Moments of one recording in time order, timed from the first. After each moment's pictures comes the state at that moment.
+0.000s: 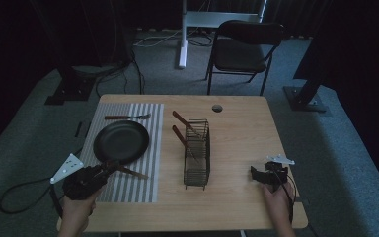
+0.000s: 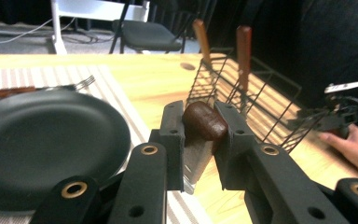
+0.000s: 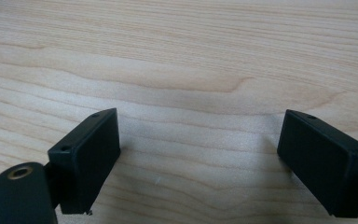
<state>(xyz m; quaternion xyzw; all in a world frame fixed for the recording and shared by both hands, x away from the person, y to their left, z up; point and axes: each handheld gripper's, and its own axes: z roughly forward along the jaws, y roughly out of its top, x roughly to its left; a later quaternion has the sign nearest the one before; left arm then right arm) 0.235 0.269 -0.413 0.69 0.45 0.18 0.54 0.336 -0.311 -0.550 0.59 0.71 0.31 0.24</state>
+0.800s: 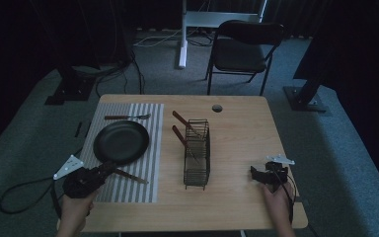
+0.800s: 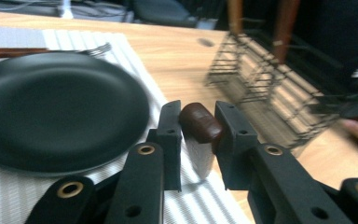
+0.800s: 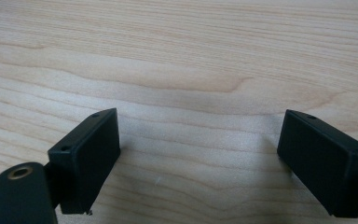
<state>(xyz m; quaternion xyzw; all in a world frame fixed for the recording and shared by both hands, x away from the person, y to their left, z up) 0.249 0.288 -0.439 0.69 0.49 0.16 0.51 0.336 -0.311 -0.550 0.59 0.71 0.31 0.24</state>
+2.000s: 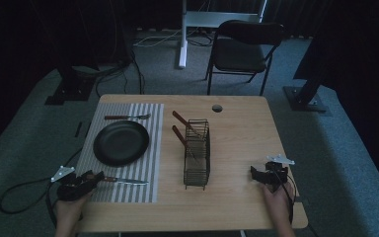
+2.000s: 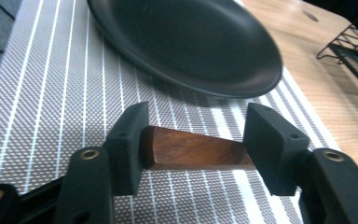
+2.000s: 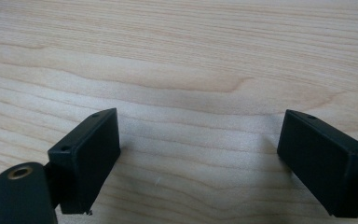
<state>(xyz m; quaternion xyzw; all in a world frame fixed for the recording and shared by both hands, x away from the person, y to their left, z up) 0.271 0.341 -0.529 0.63 0.61 0.16 0.45 0.336 -0.311 -0.550 0.59 0.71 0.31 0.24</state>
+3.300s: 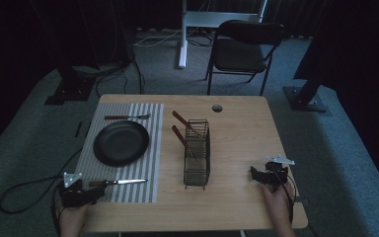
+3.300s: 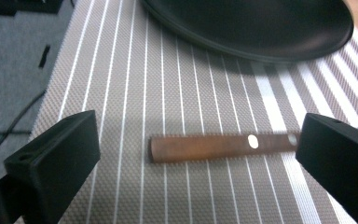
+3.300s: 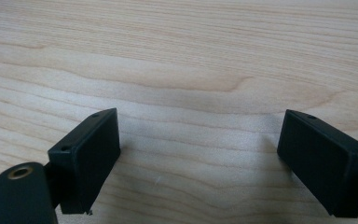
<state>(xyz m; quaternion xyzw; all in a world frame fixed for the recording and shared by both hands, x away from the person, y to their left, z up) 0.250 0.317 -0.530 0.65 0.64 0.24 0.34 0.336 -0.311 -0.550 0.59 0.71 0.30 0.24</state>
